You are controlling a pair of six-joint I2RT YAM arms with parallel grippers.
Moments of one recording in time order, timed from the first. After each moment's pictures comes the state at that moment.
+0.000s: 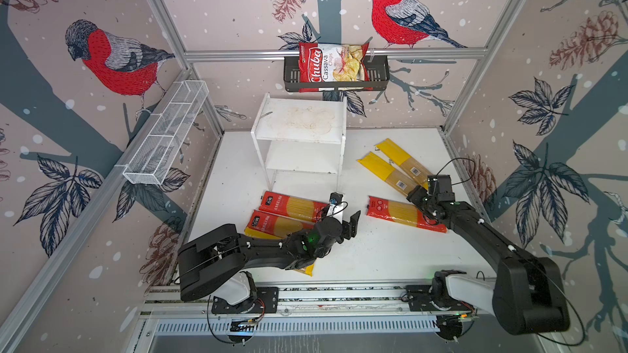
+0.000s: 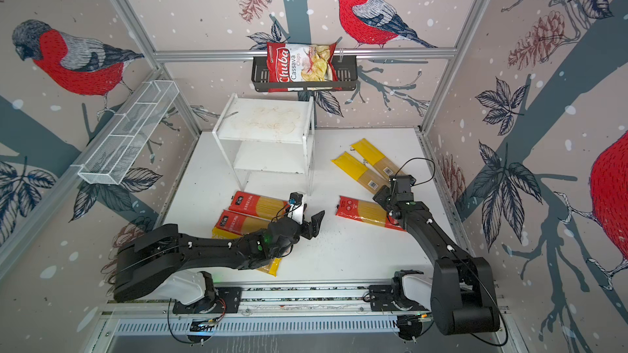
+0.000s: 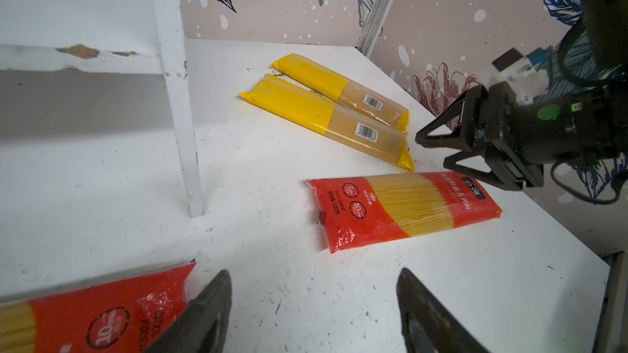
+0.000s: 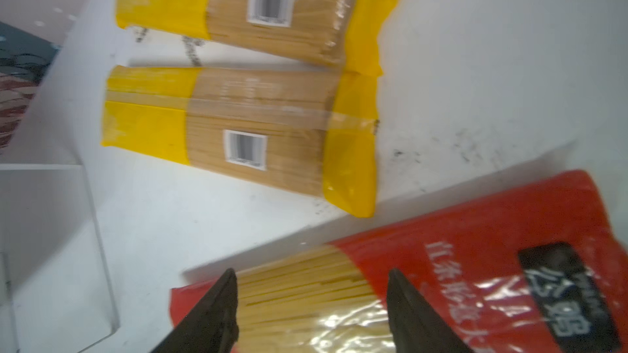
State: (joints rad) left arm -1.16 1.48 0.56 0.59 -0.47 -0.46; right arm 0.11 1.21 0.59 -0.32 0.03 0.73
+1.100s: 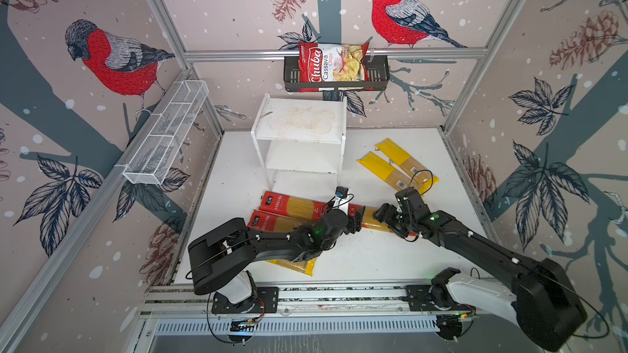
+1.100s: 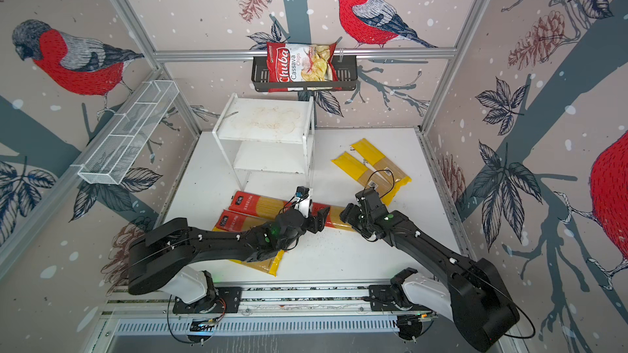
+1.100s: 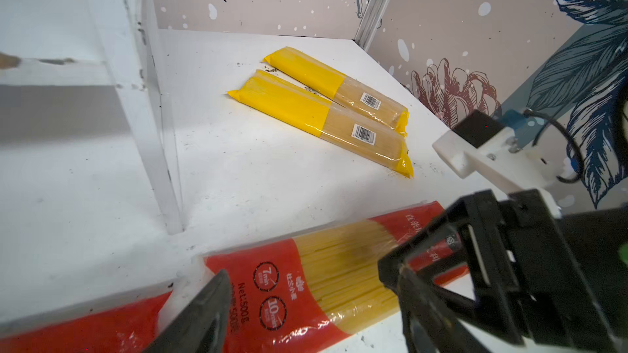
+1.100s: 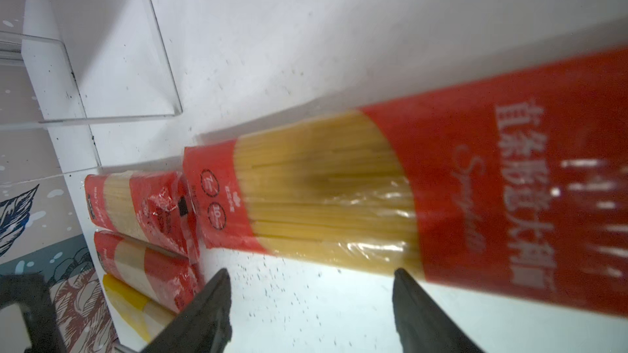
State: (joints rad) left arm -1.10 1.58 0.67 0.55 -0.39 -0.45; right arm 0.56 1.08 0.52 -0.40 -0.15 1.02
